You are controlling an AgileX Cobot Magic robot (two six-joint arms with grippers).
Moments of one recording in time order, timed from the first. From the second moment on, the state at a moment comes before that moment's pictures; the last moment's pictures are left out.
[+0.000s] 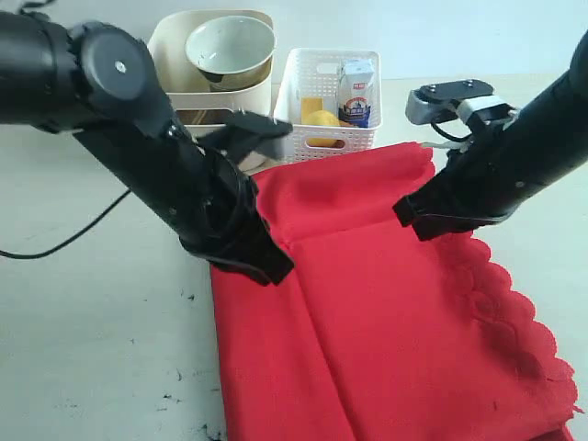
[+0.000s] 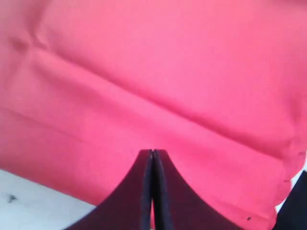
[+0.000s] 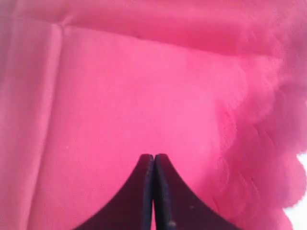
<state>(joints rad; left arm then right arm) -0.69 1.74 -1.12 -0.52 0.79 0.51 0.31 1.59 -0.88 0.45 0.67 -0.46</state>
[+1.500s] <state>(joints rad) -0.64 0.83 -0.76 -0.02 0.60 0.14 0.53 1.98 -1.08 -0.03 0.61 0.09</state>
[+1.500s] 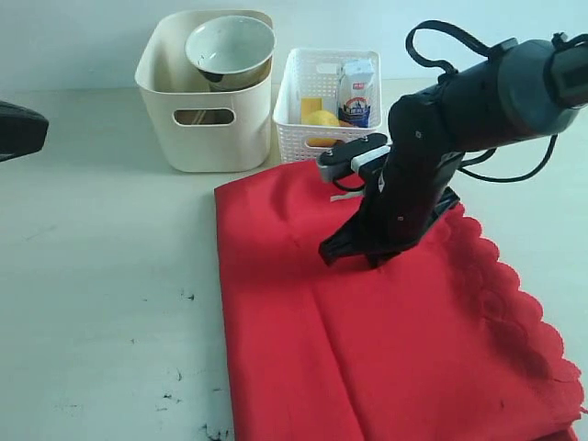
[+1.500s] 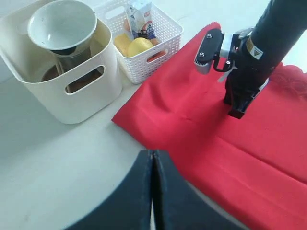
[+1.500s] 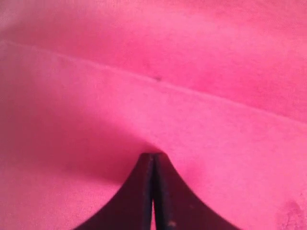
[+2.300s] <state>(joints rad) -0.64 0.81 -0.76 -0.02 0.59 0.08 0.22 1.93 -0.94 -0.13 0.61 0.18</state>
